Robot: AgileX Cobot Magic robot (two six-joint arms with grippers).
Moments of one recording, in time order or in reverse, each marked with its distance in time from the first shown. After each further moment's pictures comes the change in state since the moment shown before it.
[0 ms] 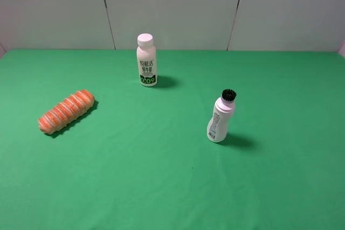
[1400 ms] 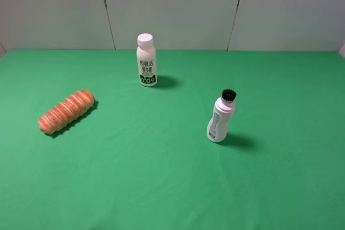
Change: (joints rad) left arm -0.017 0.552 -0.469 0.042 0.102 0.068; right arm 0.000 0.000 0.000 0.000 0.000 0.000
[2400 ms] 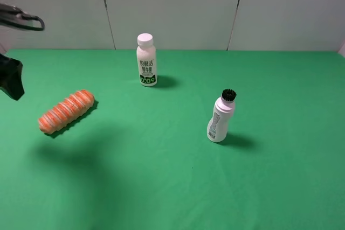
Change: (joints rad) left arm -0.137 0.931 -0.070 0.047 -0.193 0.270; right arm 0.000 0.000 0.000 0.000 0.000 0.000
